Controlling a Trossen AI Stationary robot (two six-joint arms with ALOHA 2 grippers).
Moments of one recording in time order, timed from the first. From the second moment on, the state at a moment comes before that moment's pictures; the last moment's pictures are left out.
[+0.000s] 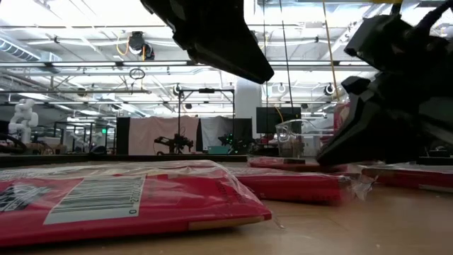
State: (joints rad) left arm -0.42 1.91 1.30 -0.15 -0.45 -0.20; right arm 0.67 1.82 0.73 0.13 0.81 0.36
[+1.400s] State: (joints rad) left arm -0.39 1.91 0.97 0.37 -0.57 0.08; right arm 0.64 1.56 0.73 0.12 0.81 0.18
